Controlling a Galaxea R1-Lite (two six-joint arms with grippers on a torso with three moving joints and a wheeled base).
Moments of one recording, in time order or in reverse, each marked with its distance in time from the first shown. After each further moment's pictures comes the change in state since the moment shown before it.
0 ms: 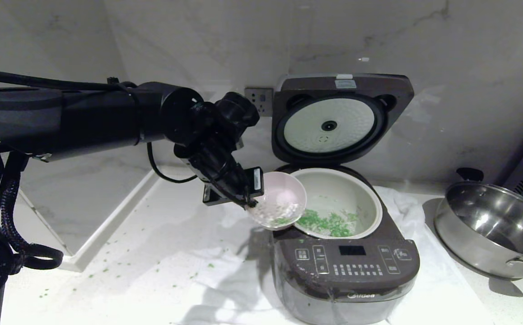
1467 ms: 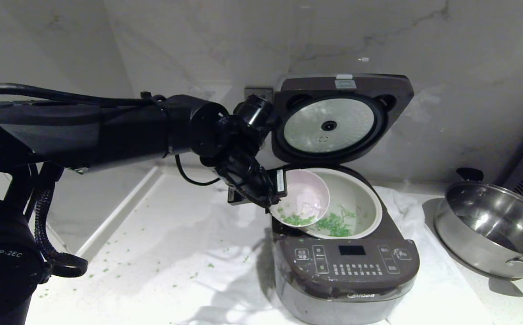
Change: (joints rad) left arm -0.066 0.054 -0.024 -0.128 0.001 -0.001; right arm 0.000 0.000 0.000 0.000 0.000 0.003
